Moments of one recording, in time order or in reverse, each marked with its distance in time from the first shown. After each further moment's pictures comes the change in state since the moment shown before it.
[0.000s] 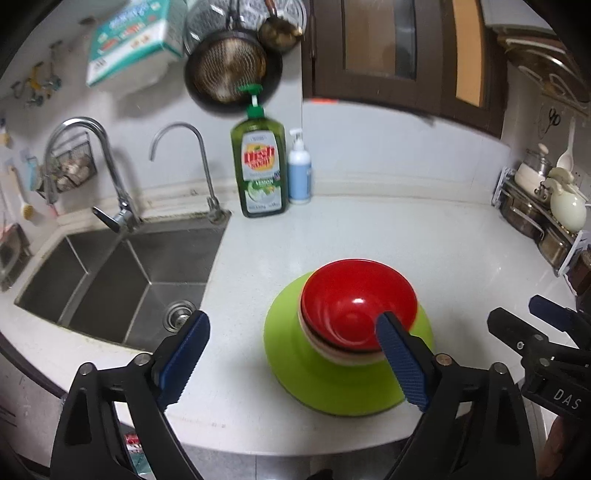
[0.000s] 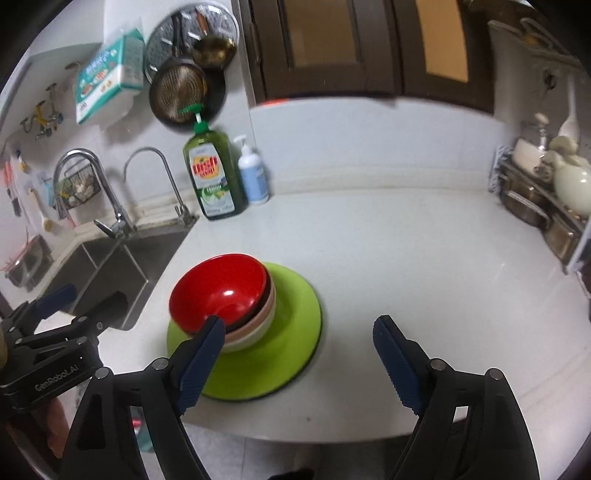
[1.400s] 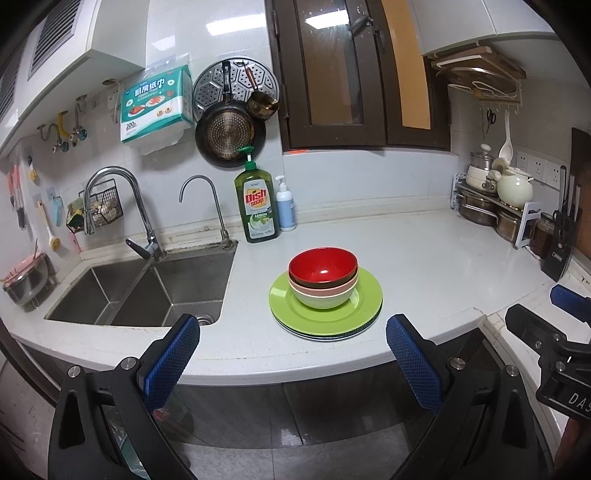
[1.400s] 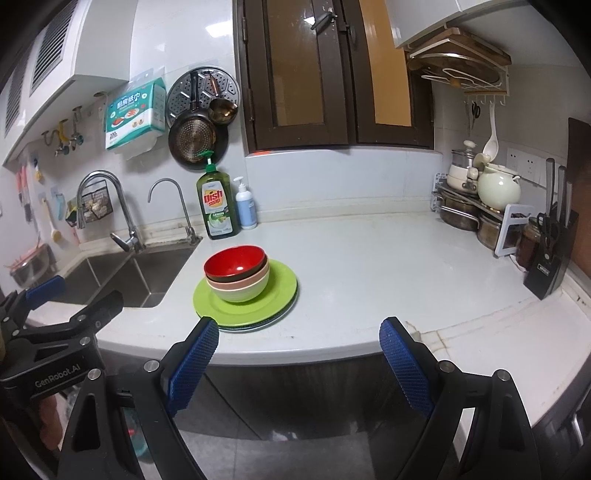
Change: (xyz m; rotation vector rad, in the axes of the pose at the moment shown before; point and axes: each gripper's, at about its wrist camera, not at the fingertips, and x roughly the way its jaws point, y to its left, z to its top) left arm -0.173 -0.018 -0.091 0.099 -0.176 -0.013; right arm -0.180 0.014 -0.105 0.017 -0.175 -0.100
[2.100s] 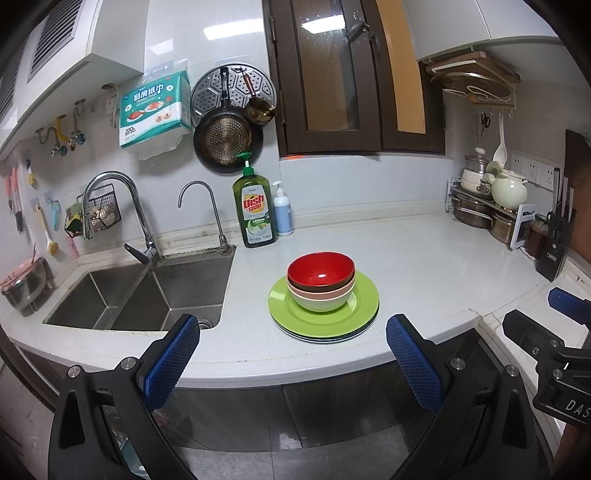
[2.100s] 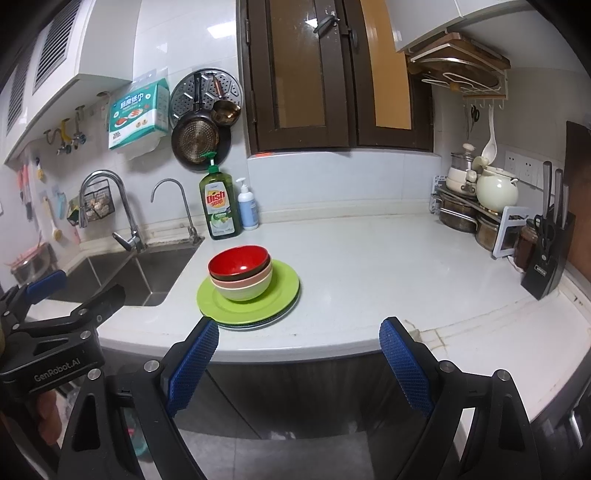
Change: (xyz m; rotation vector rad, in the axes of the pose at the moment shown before) left arm -0.008 0.004 0.002 0.003 -0.015 -0.014; right arm -0.010 0.004 -0.001 -0.003 -0.003 0.000
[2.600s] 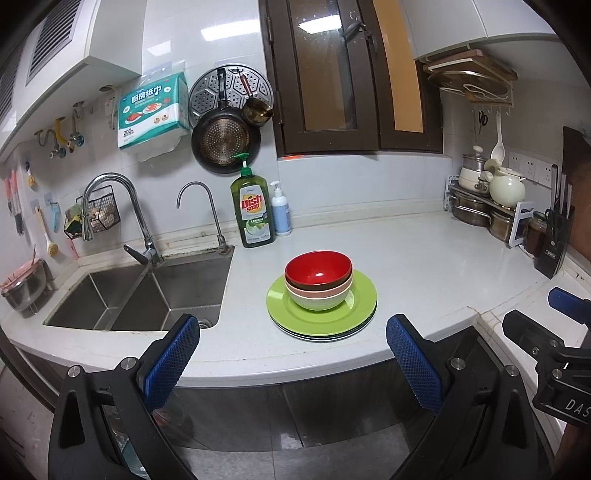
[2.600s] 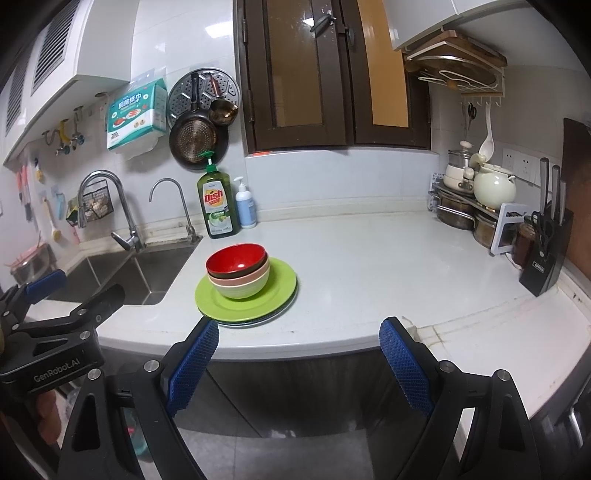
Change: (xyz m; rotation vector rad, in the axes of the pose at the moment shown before) left arm -0.003 0.002 -0.003 0.011 -0.001 -0.004; right arm -0.002 -0.002 -0.003 0.006 0.003 -0.007
